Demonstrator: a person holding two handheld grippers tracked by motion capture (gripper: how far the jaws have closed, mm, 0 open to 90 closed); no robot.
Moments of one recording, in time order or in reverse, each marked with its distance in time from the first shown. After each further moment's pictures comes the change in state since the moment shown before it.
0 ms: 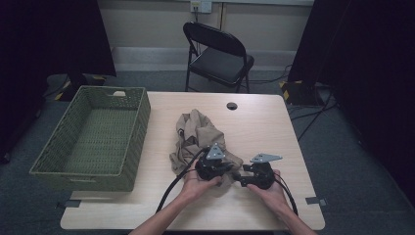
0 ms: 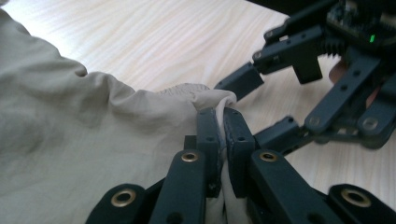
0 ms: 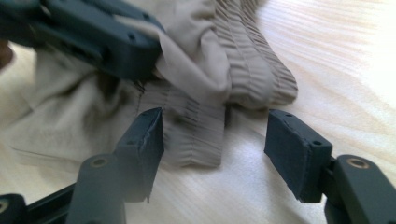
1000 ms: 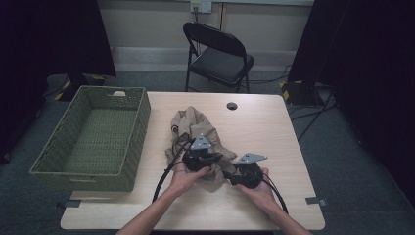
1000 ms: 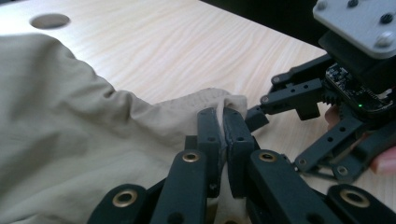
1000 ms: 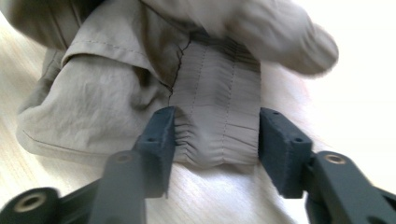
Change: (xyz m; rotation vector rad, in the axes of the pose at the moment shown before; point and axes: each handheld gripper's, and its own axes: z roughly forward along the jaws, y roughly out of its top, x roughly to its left) left arm 0.028 0.005 -0.037 -0.060 0.045 -0.033; right arm 0.021 0.010 0.025 0.009 -0.026 -0.100
